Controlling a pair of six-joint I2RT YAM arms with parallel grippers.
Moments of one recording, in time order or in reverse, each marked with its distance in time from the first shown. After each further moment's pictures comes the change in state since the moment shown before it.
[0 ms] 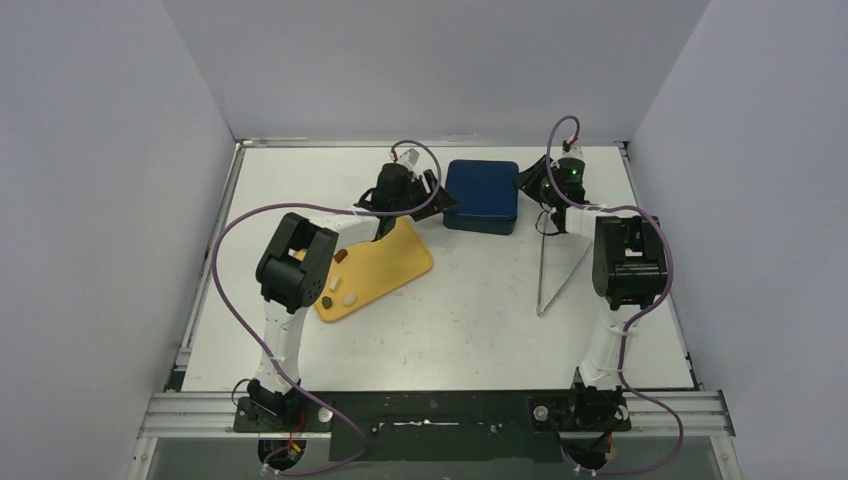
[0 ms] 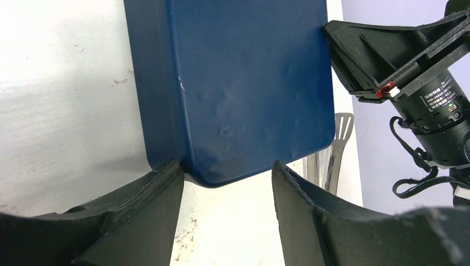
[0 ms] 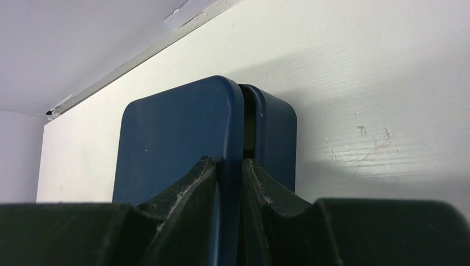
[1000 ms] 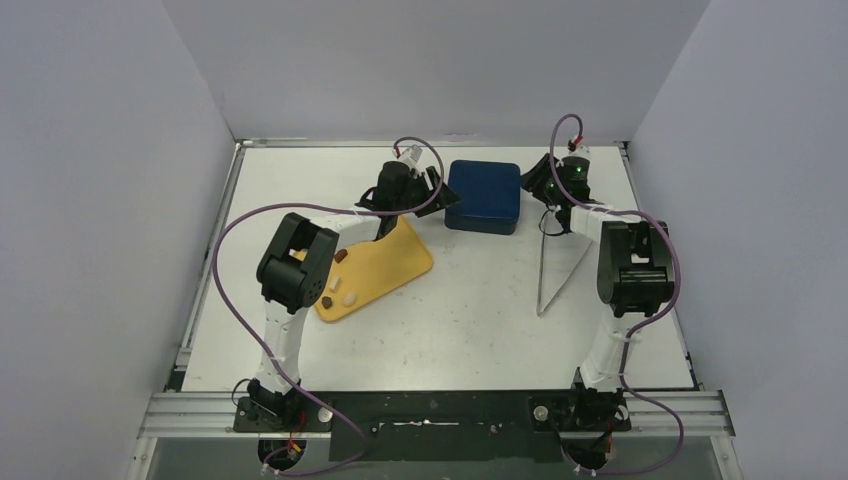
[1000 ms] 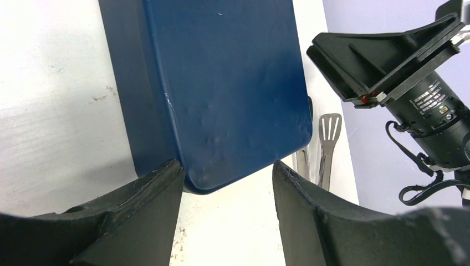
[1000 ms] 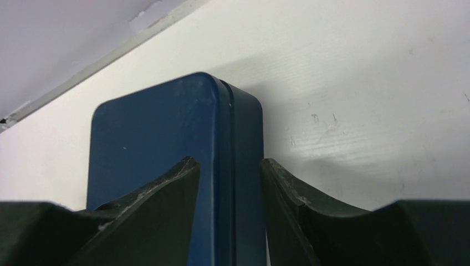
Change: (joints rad) left arm -0.009 0.001 0.011 0.046 0.014 0.012; right arm -0.008 -0.069 -0.023 -0.079 0.092 -0.066
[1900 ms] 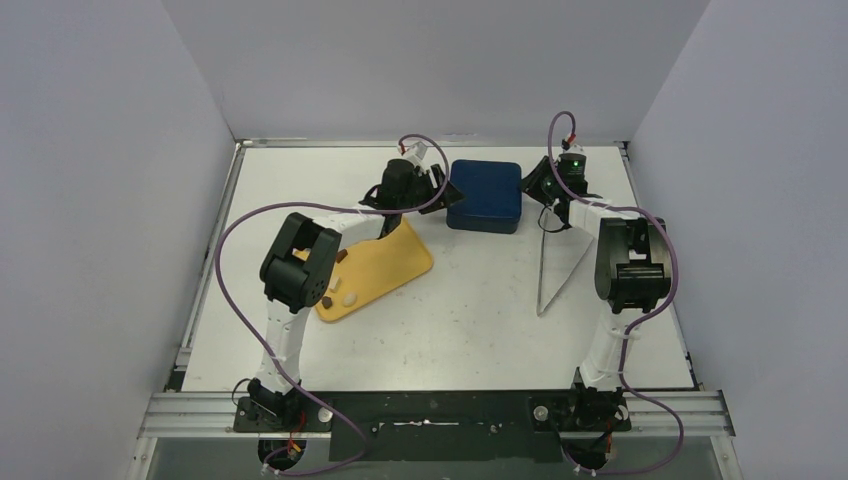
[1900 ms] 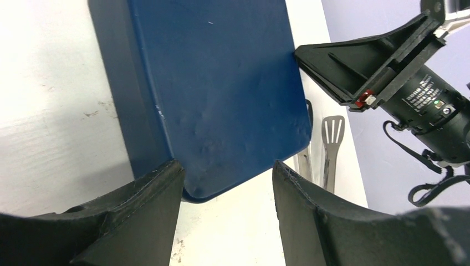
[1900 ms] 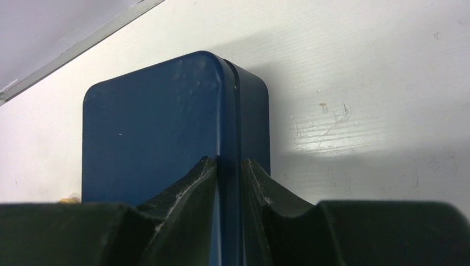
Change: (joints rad) left arm -0.012 0.016 0.039 -0.005 -0.011 0.033; right arm 0.001 0.039 0.075 -0.156 -0.040 -0.041
